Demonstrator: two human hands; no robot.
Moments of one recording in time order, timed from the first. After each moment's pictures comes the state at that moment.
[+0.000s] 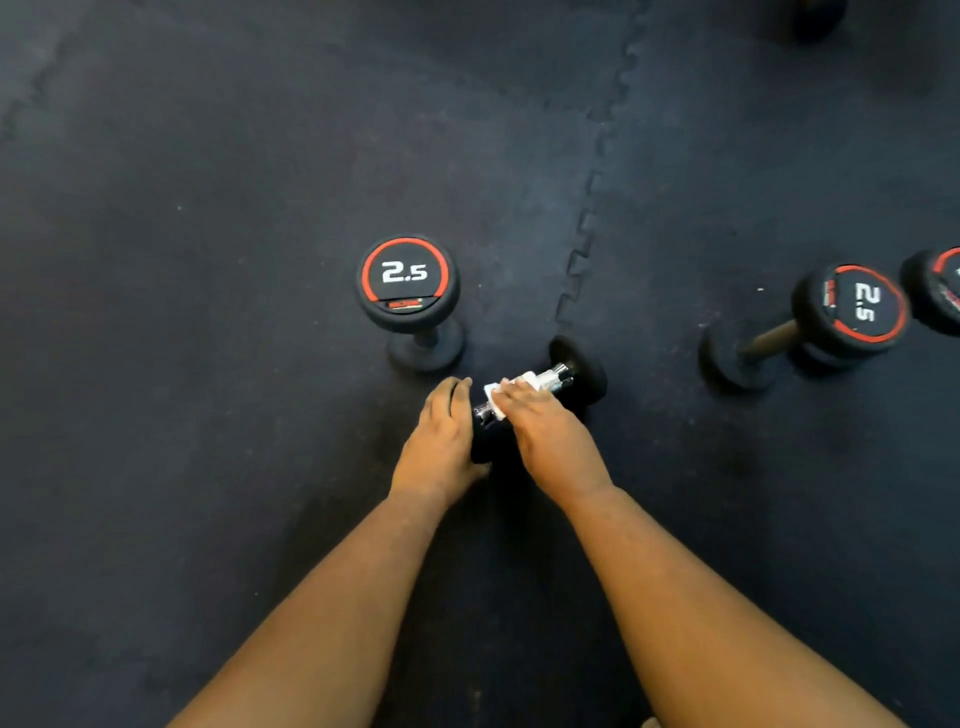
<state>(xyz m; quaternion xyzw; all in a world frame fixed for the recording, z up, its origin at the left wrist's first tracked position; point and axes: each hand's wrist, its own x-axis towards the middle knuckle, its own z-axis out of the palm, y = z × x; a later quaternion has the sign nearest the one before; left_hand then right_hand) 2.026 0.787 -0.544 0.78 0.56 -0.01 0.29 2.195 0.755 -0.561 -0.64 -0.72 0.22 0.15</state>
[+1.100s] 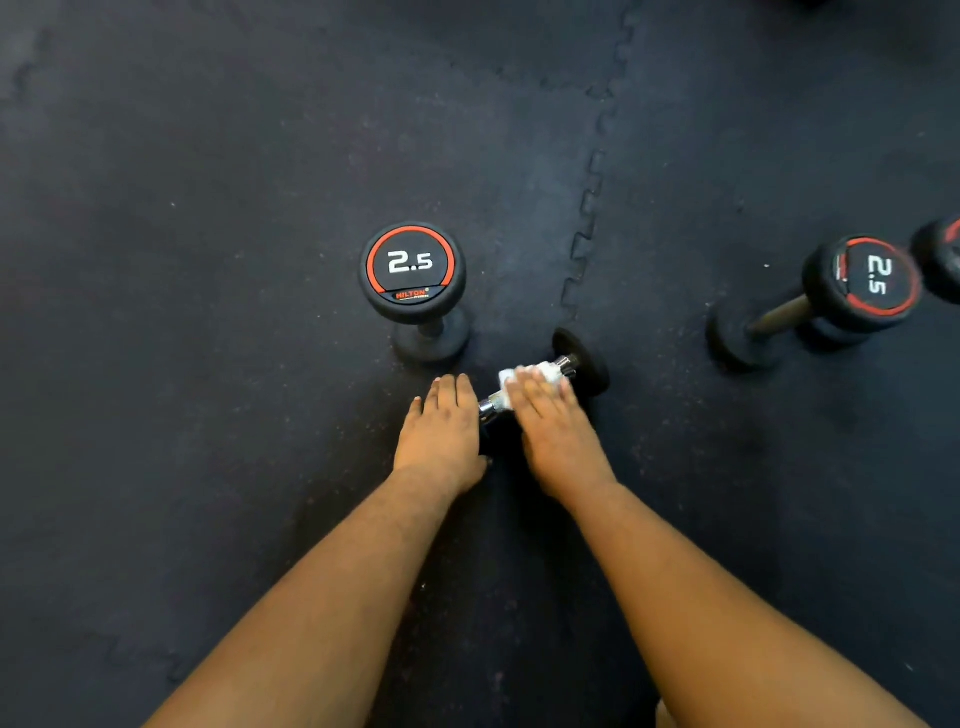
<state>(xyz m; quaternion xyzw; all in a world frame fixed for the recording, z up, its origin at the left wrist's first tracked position) 2.029 0.796 -0.525 0.81 0.52 -0.18 0.21 2.194 0.737 -0.581 -0.68 -0.71 0.16 0.07</state>
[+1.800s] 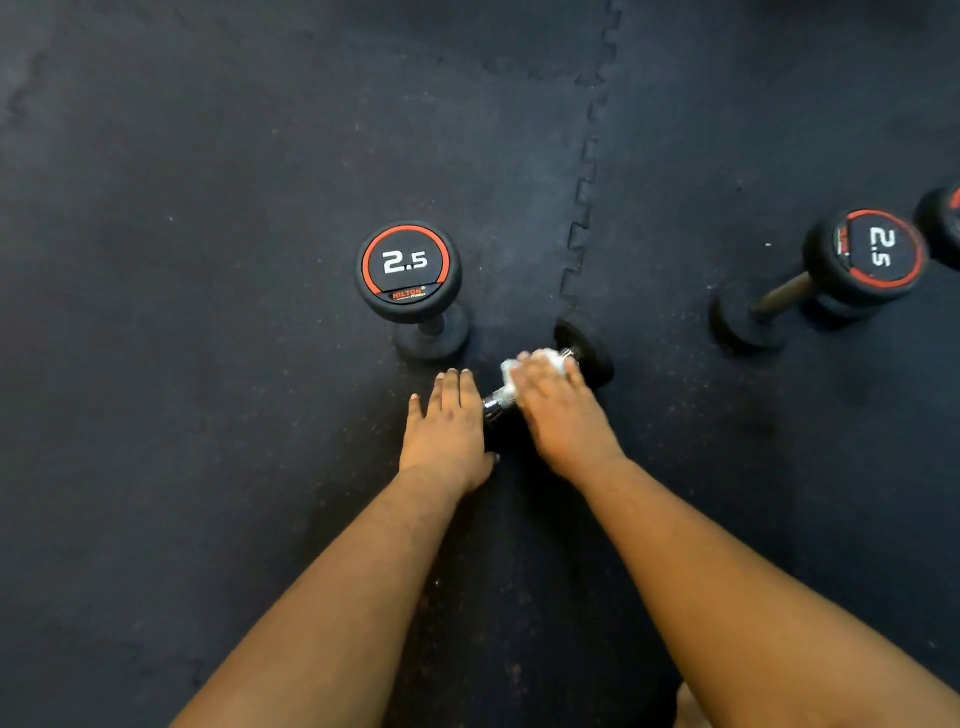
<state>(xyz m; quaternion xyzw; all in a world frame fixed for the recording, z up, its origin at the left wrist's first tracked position) 2.028 0.795 -0.521 0.80 0.52 -0.21 0.22 2.199 0.752 -0.582 -0.68 -0.72 0.15 0.07</state>
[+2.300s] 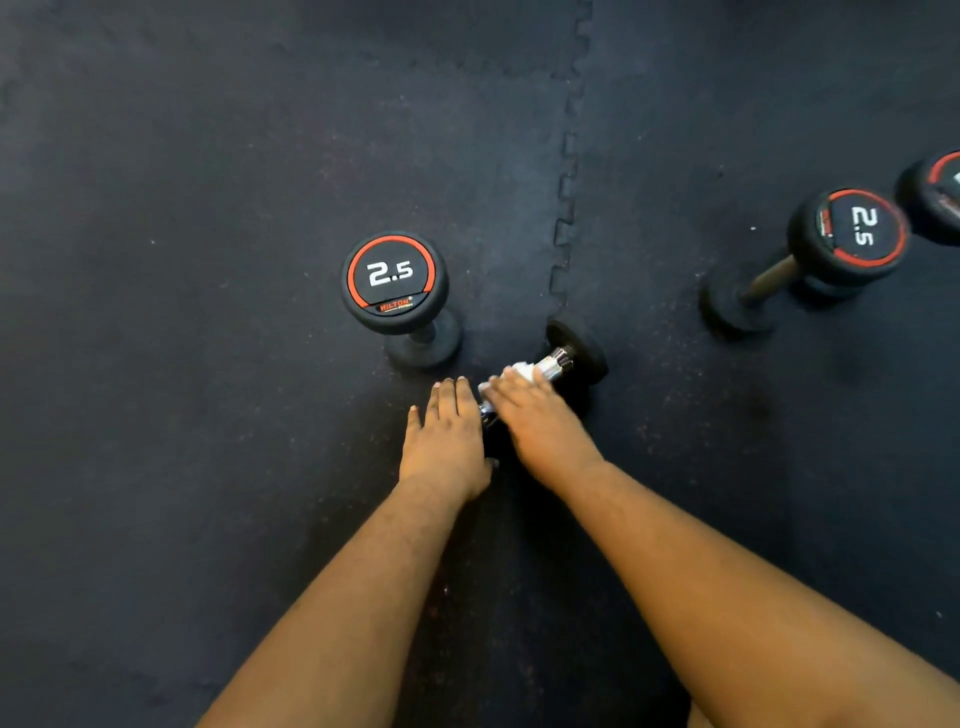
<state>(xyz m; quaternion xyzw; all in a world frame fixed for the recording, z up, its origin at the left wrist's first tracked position) 2.030 0.797 -0.517 0.80 0.51 -0.22 0.23 2.177 0.756 -0.574 -0.66 -0.73 0.18 0.08</state>
